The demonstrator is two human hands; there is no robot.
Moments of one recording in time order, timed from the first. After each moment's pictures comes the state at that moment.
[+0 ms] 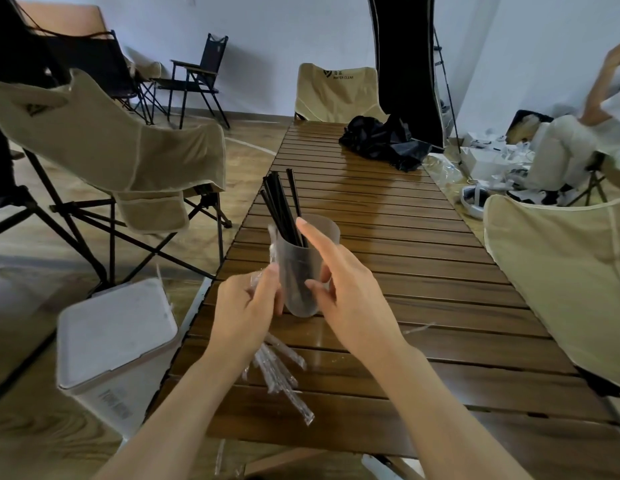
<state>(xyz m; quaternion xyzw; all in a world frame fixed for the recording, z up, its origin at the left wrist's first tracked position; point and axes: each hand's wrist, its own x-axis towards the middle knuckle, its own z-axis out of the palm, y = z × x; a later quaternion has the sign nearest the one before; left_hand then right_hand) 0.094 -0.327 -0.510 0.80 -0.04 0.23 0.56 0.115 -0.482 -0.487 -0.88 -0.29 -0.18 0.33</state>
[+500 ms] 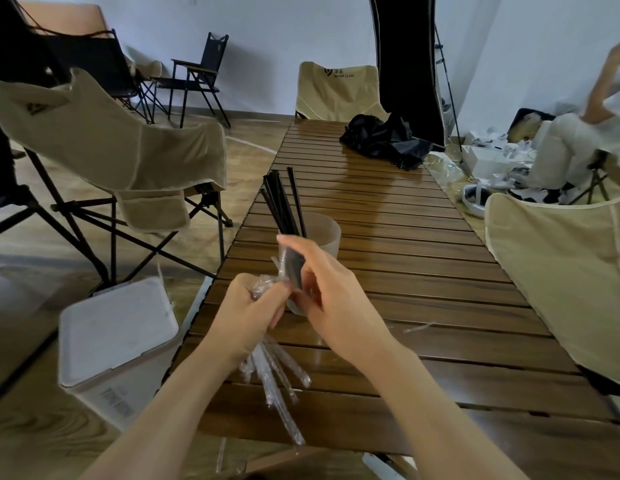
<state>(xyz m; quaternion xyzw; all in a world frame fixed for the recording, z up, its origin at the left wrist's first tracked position) 0.095 -0.319 -0.509 0.75 -0.12 0.09 0.64 0.110 -0.470 -0.487 -0.86 -0.33 -0.13 0.37</state>
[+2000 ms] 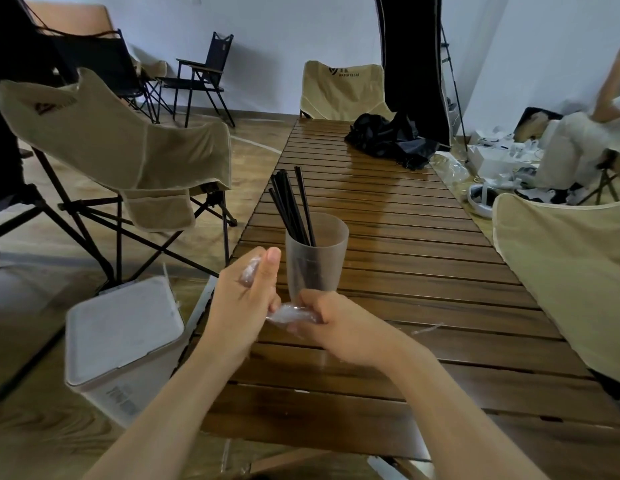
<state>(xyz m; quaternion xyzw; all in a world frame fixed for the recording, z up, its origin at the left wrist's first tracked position) 0.096 -0.314 -0.502 0.73 -0.08 0.18 0.65 0.110 -0.471 -0.491 -0.86 -0.27 0.18 0.38</state>
